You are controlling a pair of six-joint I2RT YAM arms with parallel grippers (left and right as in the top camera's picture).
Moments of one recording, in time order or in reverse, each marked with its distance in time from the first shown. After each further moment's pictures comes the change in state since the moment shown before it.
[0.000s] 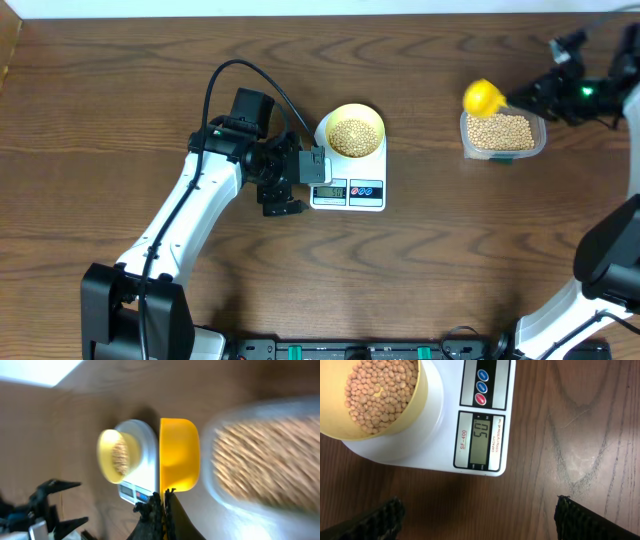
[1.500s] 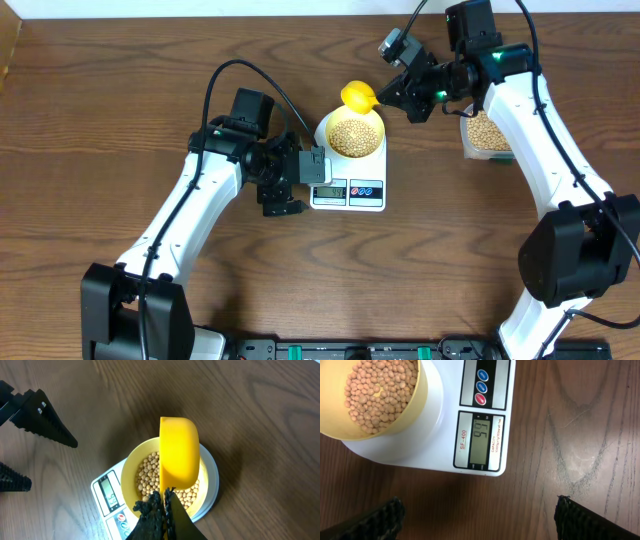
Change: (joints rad) left arm 0.000 0.000 0.000 0.000 0.000 0.000; right arm 0.571 0.000 -0.001 0.319 0.109 -0.472
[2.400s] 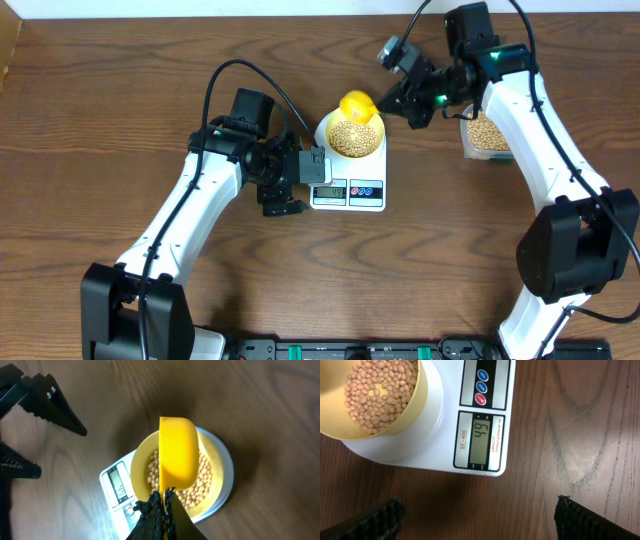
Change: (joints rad) left arm 0.000 0.000 0.000 0.000 0.000 0.000; right arm -0.002 0.019 0.000 -0.055 -0.034 -0.055
